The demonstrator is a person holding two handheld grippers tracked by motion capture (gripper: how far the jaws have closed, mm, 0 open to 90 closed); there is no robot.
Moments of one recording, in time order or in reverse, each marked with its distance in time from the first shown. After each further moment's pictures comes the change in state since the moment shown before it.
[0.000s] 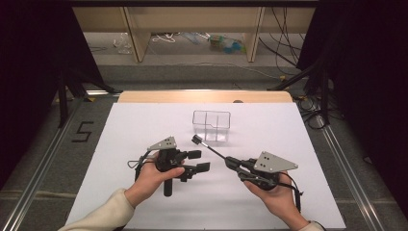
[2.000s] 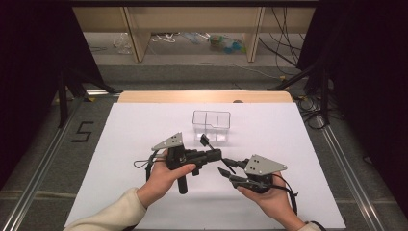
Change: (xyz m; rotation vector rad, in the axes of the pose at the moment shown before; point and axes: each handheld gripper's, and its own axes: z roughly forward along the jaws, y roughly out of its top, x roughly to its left) left arm -0.024 0.015 0.018 -0.145 -0.123 0.045; right arm 0.009 -0.004 0.012 0.102 -0.001 -0.043
